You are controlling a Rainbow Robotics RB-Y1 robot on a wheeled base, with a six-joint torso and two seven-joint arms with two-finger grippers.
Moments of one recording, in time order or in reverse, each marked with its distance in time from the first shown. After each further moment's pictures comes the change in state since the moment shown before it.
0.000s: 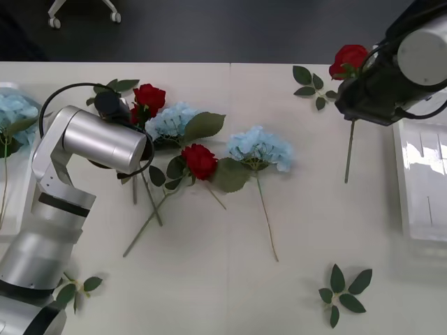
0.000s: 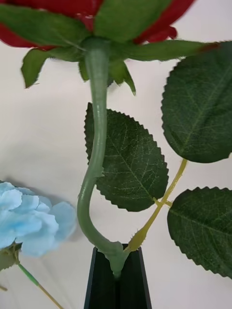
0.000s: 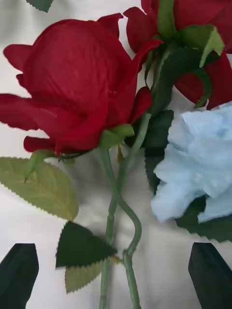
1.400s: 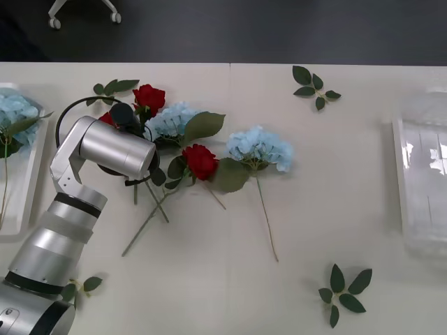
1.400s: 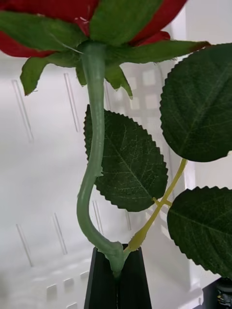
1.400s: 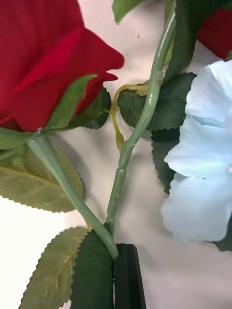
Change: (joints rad) right arm 0.445 -0.278 -0.452 0.165 0.162 -0.018 0.547; left arm -0.026 -0.031 -0.014 0.159 -0.025 -0.070 -0.001
